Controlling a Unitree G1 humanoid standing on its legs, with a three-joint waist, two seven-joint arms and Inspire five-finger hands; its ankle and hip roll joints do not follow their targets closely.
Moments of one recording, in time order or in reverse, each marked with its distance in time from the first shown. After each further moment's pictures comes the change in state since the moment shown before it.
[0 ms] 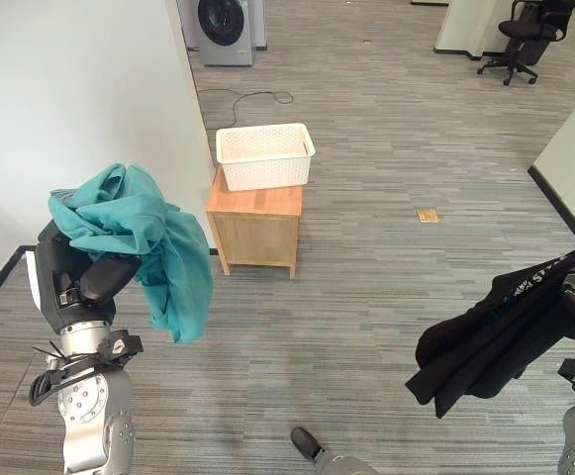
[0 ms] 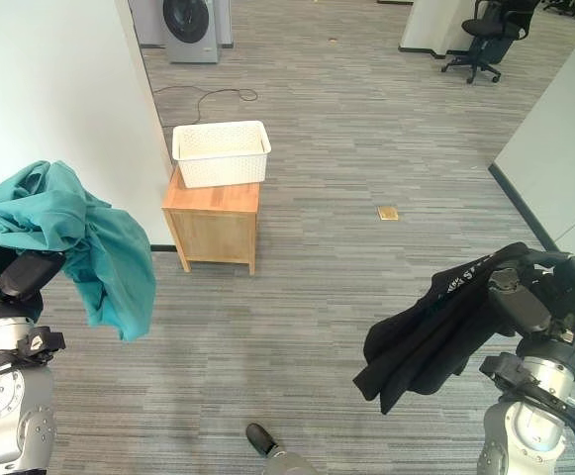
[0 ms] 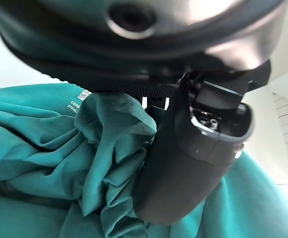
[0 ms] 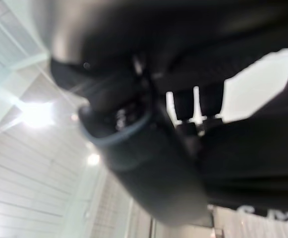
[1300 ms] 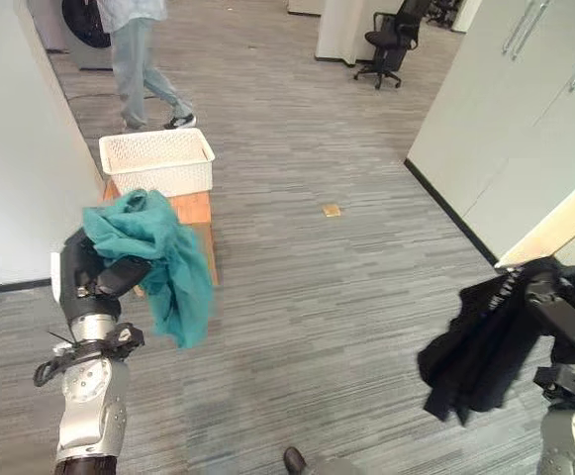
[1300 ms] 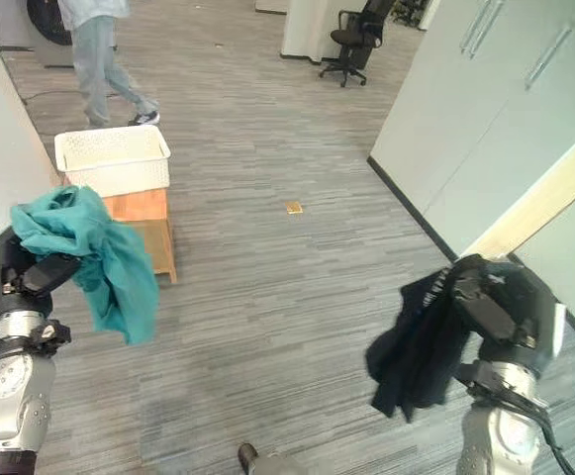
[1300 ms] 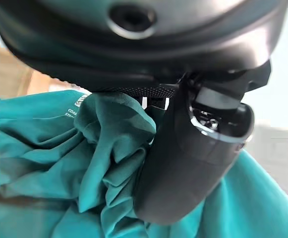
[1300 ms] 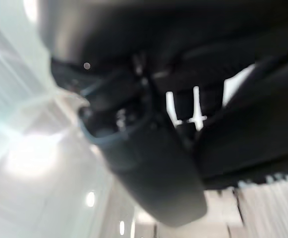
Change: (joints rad) left arm -0.100 0.133 -0.090 0.210 -0.021 0.048 0.045; right arm 0.018 0.057 0.034 0.001 0.143 0.029 0.081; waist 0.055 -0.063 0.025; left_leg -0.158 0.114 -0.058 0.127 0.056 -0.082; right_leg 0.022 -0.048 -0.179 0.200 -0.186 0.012
